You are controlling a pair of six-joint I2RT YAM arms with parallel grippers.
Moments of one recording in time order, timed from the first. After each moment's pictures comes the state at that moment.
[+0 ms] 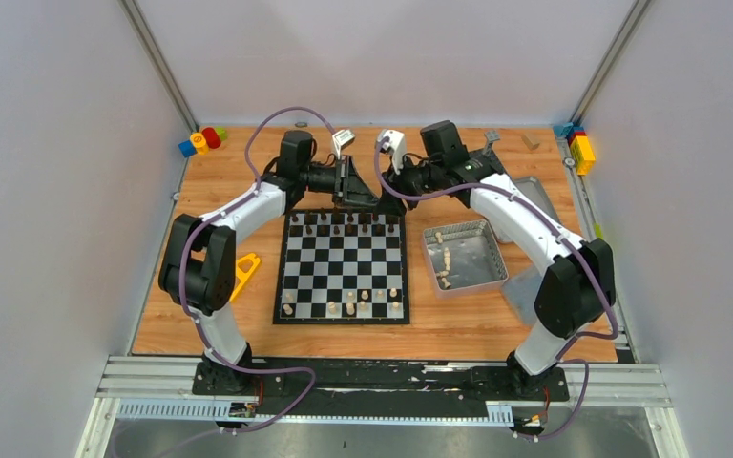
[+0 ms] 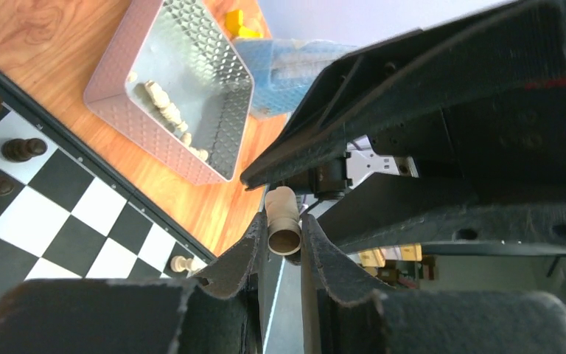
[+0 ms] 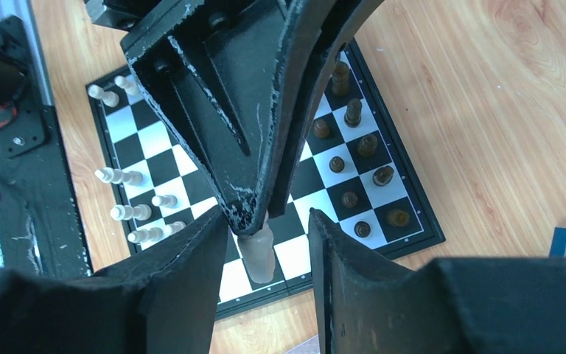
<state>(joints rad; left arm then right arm) -0.37 1.78 1.28 0.00 1.15 -0.70 0.53 1.68 1.52 -0.57 -0.63 -0.31</state>
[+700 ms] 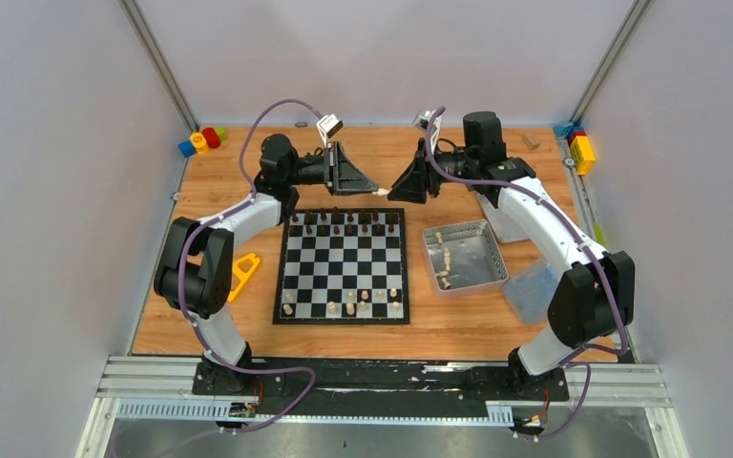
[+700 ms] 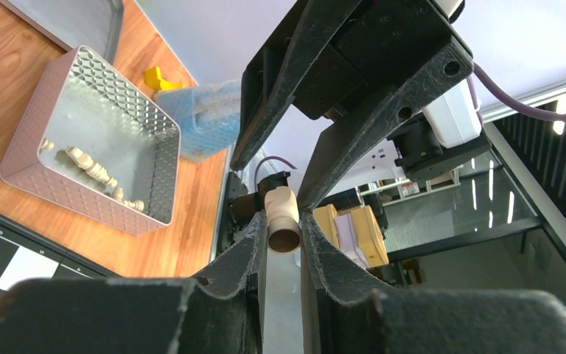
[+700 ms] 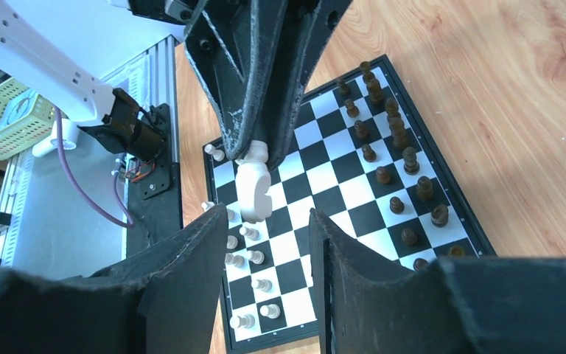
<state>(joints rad) -0.33 1.75 1.12 0.80 1.22 -1.27 0.35 1.59 1.40 -0.32 -1.04 -0.02</state>
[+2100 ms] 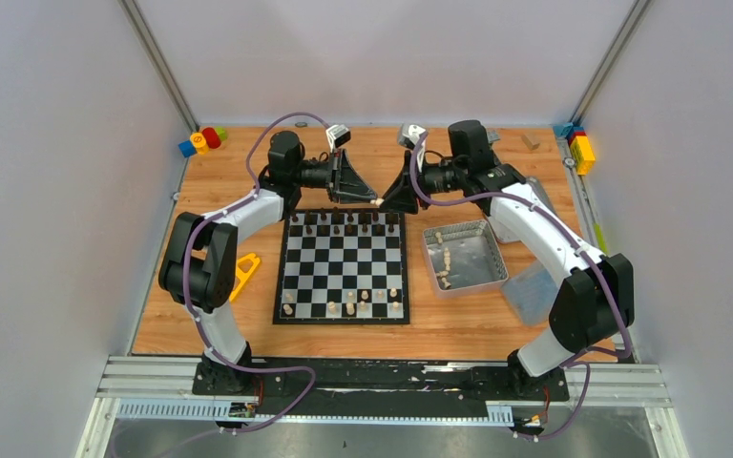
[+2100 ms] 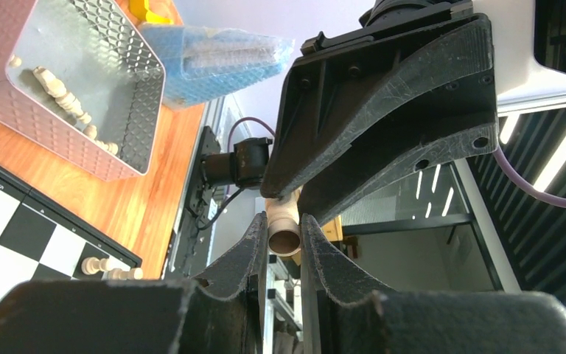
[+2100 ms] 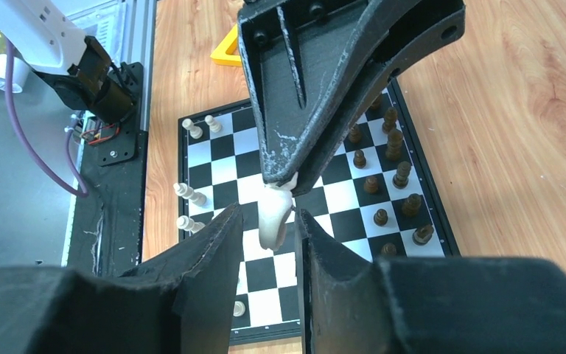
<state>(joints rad) -0.33 1.79 1.16 0.59 1.32 -1.28 0.43 1.57 1.37 -0.34 -1.01 -0.23</state>
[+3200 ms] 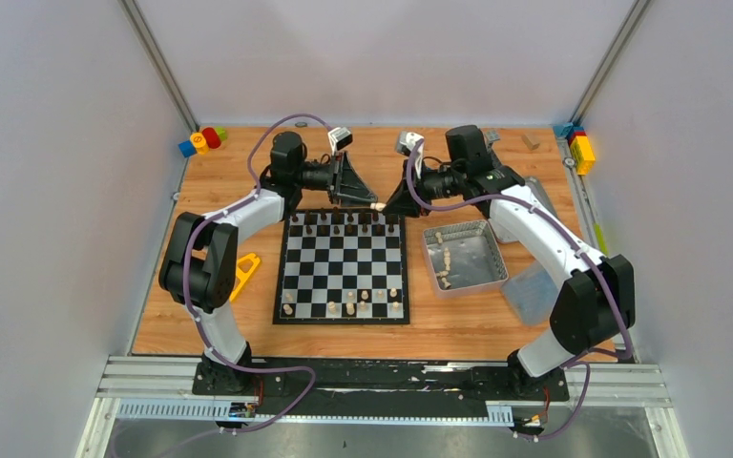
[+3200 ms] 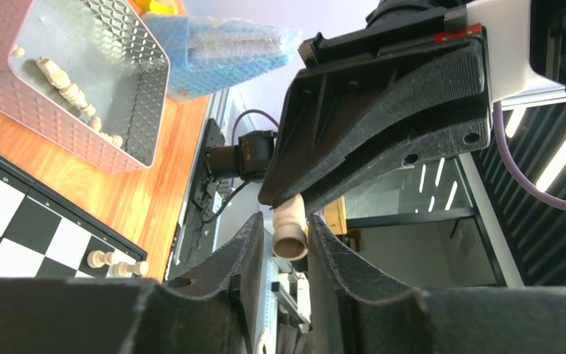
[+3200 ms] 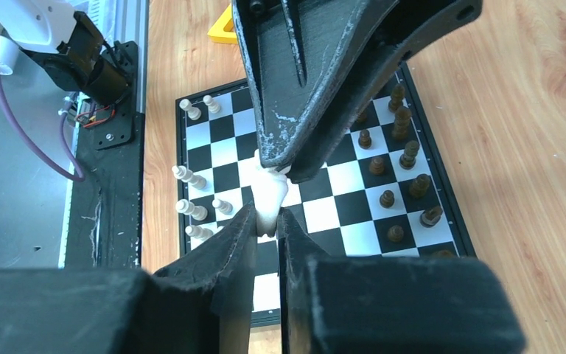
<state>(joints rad) -0.34 1.79 1.16 0.53 1.33 -1.23 0.44 1.56 1.36 -0.41 -0.98 -0.29</state>
